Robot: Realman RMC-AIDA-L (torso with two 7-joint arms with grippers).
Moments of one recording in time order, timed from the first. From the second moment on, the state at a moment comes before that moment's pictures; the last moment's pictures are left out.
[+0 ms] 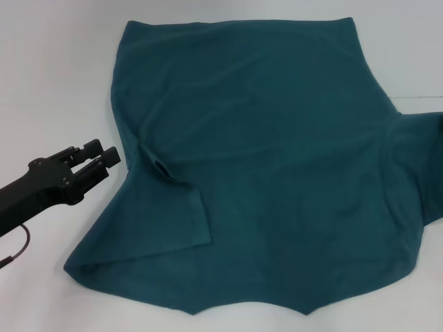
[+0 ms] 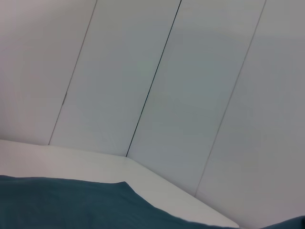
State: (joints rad) left arm -0.34 -2.16 0.58 0.73 1.67 1.49 -1.40; right arm 0.42 2.10 -0.87 -1.44 -2.47 -1.26 2.73
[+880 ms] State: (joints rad) left arm -0.33 -2.16 0.58 0.72 1.68 1.48 -1.40; right arm 0.75 2.09 -1.05 -0.96 -2.61 -1.08 2.72
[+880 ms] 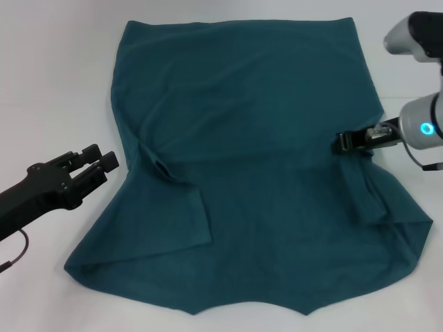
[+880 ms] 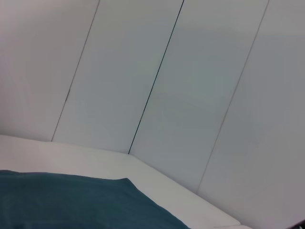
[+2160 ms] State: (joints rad) left arm -0.34 -2.16 0.58 0.68 1.68 1.49 -1.38; right arm 0.87 2.08 -1.05 -0.71 -2.31 -0.82 2.51
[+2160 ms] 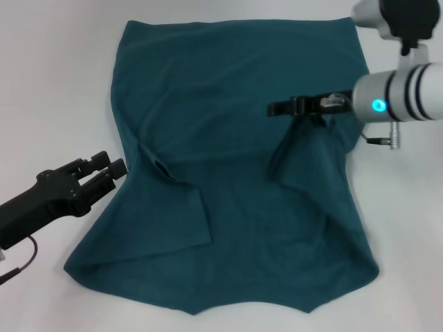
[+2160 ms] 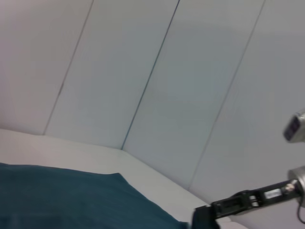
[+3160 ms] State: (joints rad) left arm -0.32 -2.16 0.58 0.68 1.67 1.53 -1.38; right arm 0.59 2.09 -1.12 -1.17 -2.31 -1.21 2.66
